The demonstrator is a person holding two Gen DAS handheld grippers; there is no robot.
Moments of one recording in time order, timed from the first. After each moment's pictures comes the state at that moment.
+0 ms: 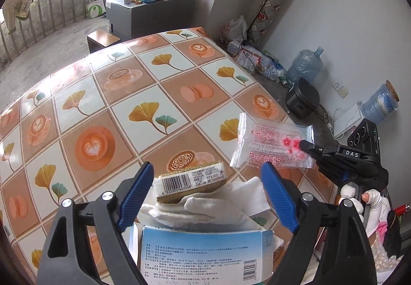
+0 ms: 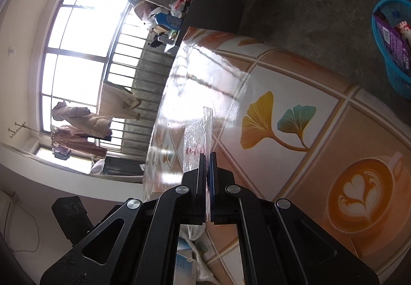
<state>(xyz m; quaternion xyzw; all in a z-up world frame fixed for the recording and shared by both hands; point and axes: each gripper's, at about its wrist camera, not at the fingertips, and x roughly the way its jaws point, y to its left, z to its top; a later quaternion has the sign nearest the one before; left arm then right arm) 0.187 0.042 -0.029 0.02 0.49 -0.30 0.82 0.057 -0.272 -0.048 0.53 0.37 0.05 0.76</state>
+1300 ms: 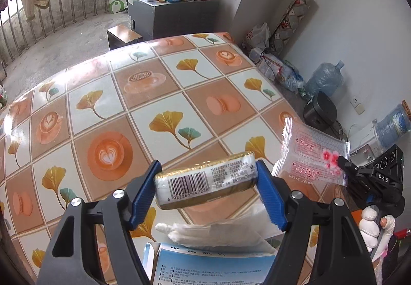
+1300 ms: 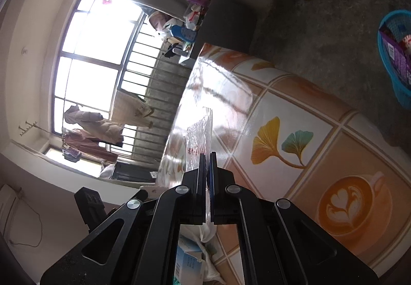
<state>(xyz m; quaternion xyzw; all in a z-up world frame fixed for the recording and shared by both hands) 0.214 0.050 -0.027 -0.01 0.49 -0.25 0.84 0.041 -0.296 -0.023 0.53 0.32 0.07 0.78</state>
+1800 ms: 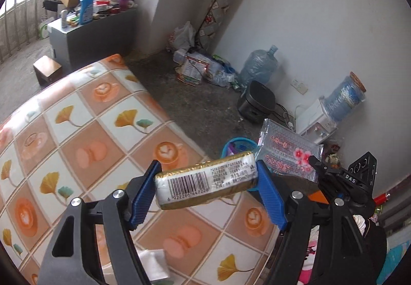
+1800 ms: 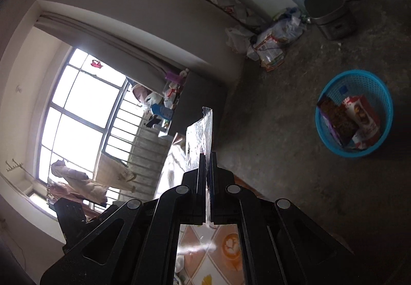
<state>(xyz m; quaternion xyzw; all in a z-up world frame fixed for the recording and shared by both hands) 0.197 -0.125 0.025 0.02 0.46 -0.44 0.77 -0.060 -0.421 0.006 0.53 0.19 -0.11 0.82</state>
